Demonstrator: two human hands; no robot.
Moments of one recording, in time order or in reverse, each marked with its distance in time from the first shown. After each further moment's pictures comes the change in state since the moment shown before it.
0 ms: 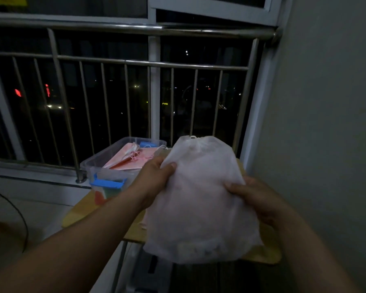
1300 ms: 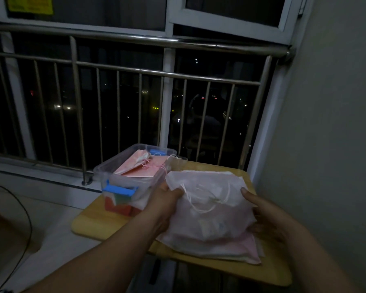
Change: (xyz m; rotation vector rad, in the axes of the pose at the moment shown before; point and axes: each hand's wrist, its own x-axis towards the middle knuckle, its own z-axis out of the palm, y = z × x) left_hand 0.005 -0.039 0.015 -0.326 0.128 -0.166; right_hand 0.020 0.004 -0.005 0.072 0.133 0.334
